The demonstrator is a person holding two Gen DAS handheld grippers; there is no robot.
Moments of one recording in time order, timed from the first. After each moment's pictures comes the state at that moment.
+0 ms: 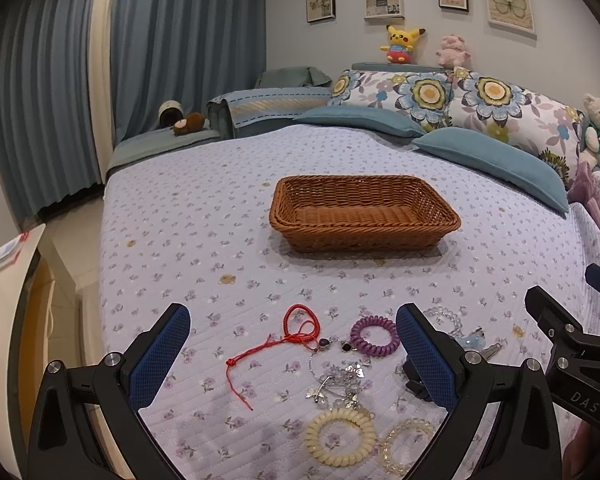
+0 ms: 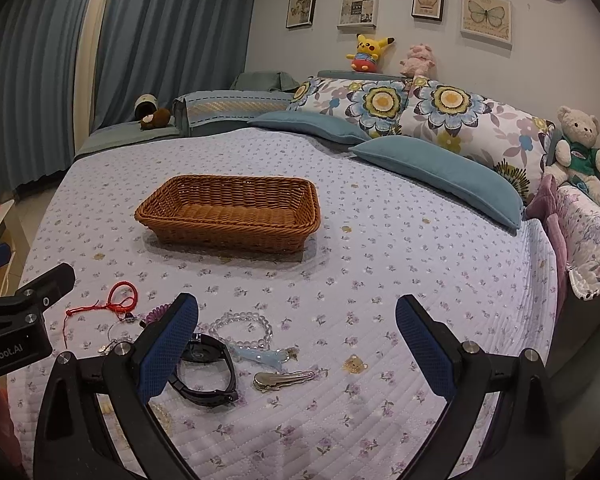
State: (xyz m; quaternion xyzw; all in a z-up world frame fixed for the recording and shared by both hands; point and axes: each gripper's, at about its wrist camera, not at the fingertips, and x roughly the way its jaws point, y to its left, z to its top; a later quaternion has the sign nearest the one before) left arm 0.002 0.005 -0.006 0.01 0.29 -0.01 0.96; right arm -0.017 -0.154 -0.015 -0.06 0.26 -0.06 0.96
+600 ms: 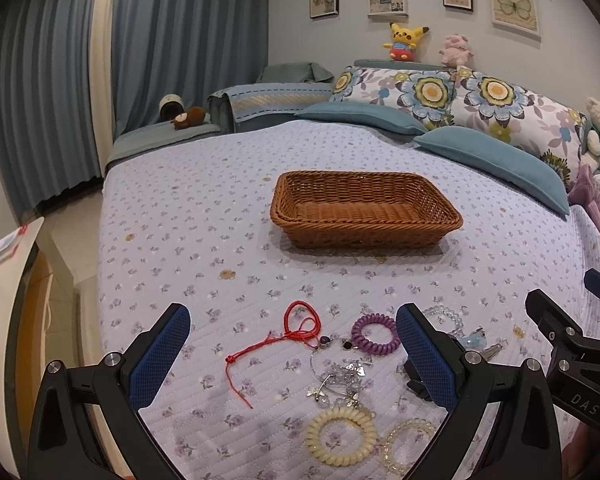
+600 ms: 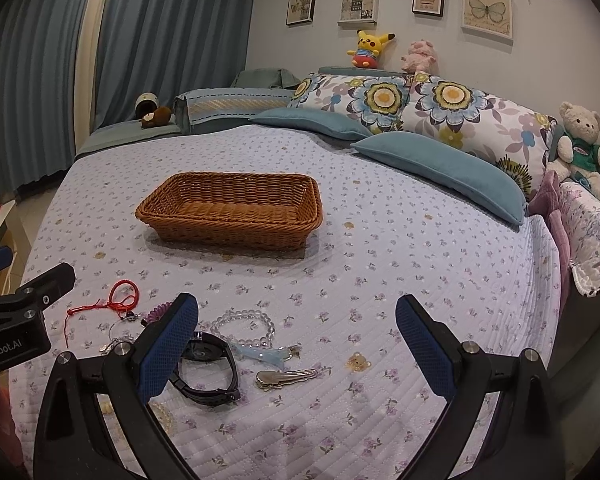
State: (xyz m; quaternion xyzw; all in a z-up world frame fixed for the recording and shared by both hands) left arm 0.003 0.005 -0.011 0.00 0.29 -0.01 0.96; right arm -0.016 -0.154 -0.018 -0.05 0.27 -0.06 0.96
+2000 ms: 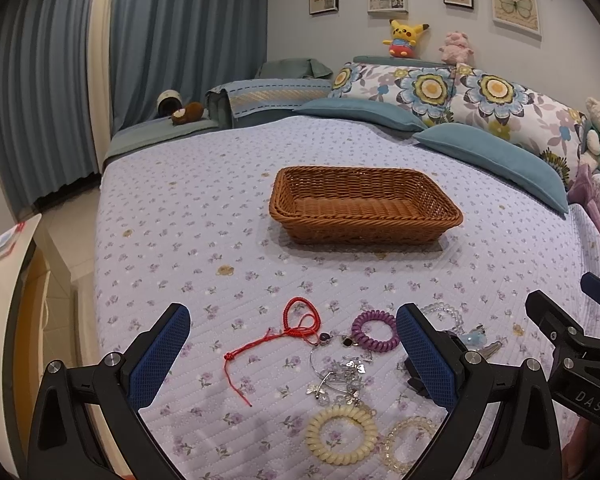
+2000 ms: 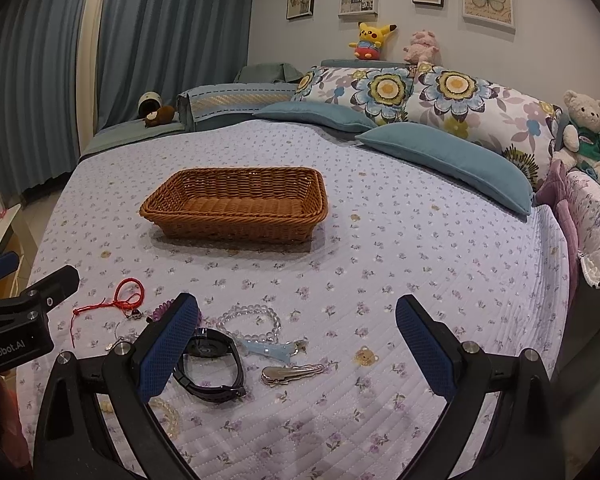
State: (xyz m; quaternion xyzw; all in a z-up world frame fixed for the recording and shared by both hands) left arm 0.005 0.007 -0.010 0.00 0.30 -0.01 0.95; right arm -0.014 -0.158 -0.020 -0.03 0.28 -0.05 0.96
